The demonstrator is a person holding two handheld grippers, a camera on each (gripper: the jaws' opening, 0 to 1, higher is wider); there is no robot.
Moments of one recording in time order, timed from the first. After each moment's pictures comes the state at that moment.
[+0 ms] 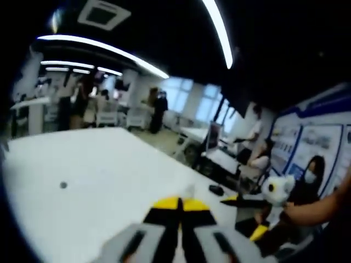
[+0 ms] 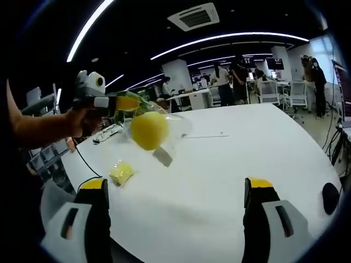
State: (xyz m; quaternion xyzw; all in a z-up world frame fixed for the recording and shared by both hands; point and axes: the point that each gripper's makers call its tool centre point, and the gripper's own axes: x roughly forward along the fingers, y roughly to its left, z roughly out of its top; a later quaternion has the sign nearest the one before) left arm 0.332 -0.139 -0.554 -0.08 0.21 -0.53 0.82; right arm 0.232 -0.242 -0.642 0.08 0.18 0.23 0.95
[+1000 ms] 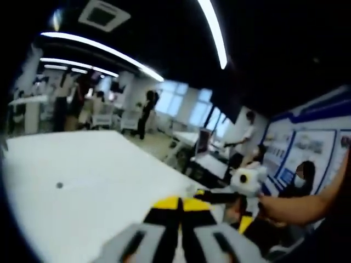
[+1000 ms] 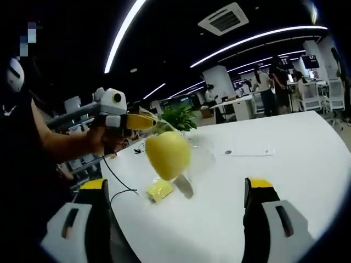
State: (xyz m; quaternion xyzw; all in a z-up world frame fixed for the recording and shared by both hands) left arm 0.295 -0.131 -0.521 -0.10 0.20 -0.55 0.81; right arm 0.261 -0.190 -0.584 0.12 0.12 0.41 0.89
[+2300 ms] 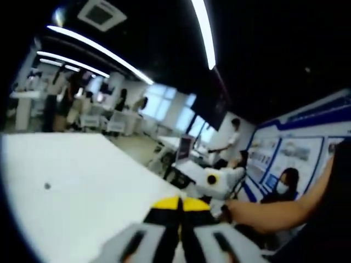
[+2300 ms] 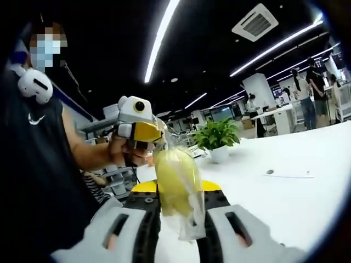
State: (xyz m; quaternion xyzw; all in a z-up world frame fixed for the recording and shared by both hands) left arm 0.257 -0.135 -0.480 -0.13 0.19 -0.59 0.78; right arm 0.245 -0.141 -0.538 0.15 0.07 0.55 0.82
